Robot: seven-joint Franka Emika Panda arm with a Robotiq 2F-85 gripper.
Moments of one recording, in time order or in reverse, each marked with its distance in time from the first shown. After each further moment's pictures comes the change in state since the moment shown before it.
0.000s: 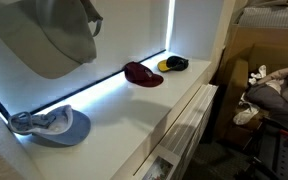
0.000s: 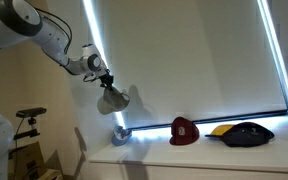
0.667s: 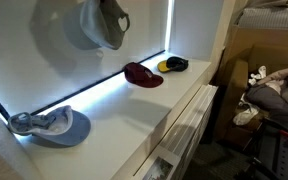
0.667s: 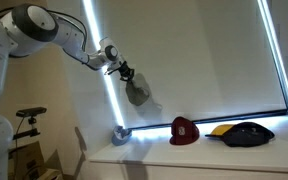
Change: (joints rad) arm -0.004 0.139 -0.185 0.259 -0.239 -0.210 0.439
